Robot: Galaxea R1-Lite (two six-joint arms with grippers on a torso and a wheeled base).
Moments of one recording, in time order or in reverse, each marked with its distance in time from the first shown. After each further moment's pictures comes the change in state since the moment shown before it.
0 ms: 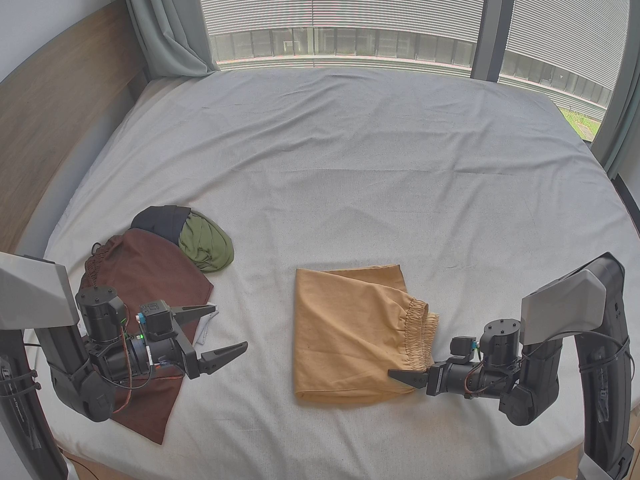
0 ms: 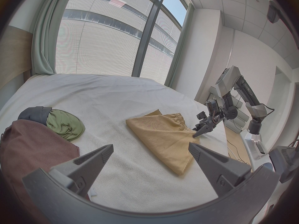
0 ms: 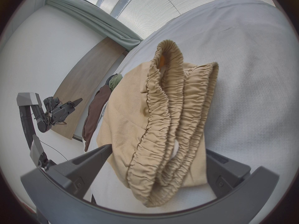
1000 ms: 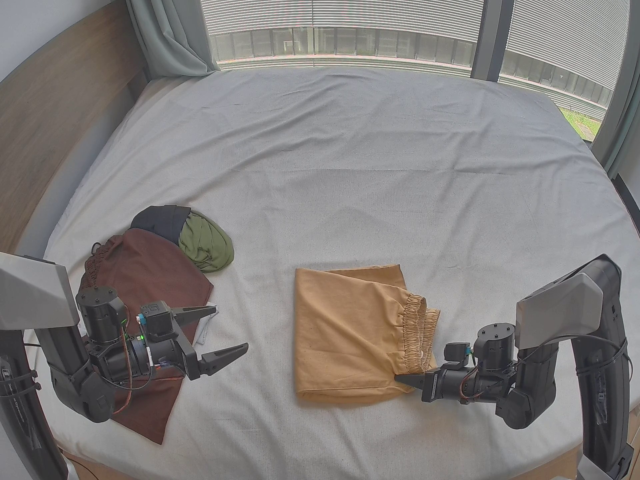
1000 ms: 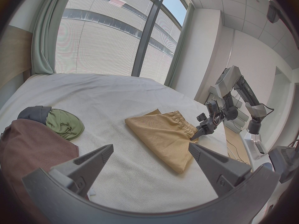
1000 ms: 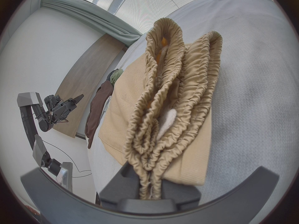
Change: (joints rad) left arm -0.003 -0.001 0.004 0.000 0.000 0.000; right arm 0.030 0.003 -0.001 0.009 0.000 0.024
